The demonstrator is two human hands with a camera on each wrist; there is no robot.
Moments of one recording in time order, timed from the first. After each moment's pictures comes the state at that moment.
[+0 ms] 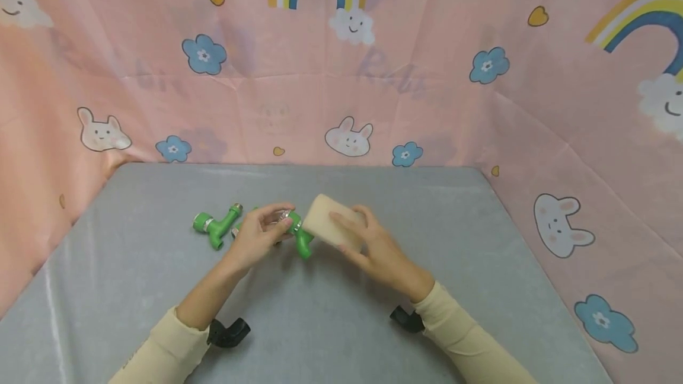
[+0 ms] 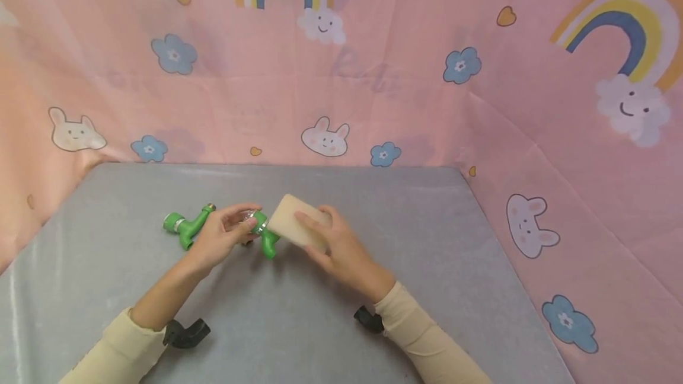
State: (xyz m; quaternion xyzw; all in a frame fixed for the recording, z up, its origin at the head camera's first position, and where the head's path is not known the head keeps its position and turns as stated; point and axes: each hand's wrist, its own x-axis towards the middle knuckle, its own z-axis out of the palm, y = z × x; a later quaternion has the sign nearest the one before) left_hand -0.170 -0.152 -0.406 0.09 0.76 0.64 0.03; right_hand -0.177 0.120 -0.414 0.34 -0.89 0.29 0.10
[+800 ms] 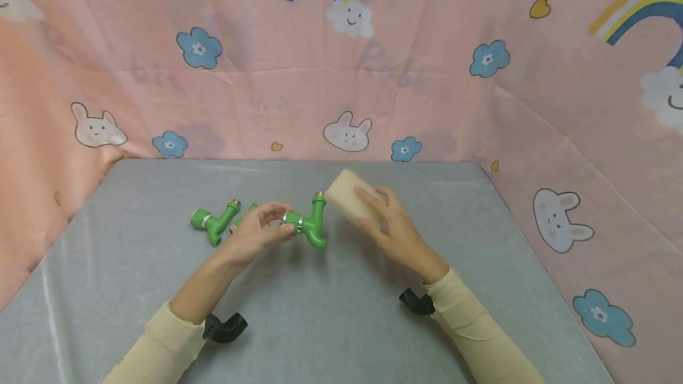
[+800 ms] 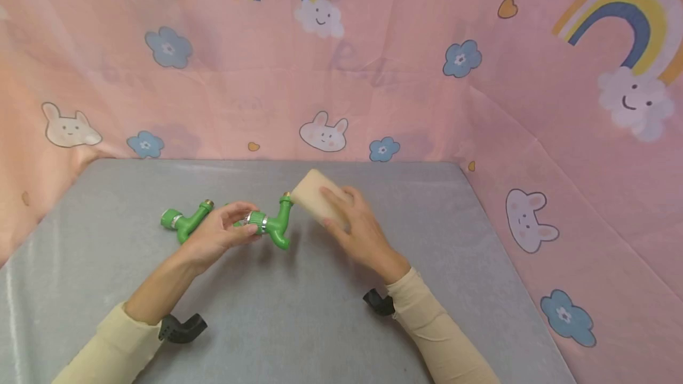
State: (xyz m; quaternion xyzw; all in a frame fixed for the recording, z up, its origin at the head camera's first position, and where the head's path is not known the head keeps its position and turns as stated) left_hand -0.171 -0.158 -0.405 0.10 0.70 0.69 0.13; right_hand -0.195 0.144 -0.405 0.28 -0.89 0.35 0.10
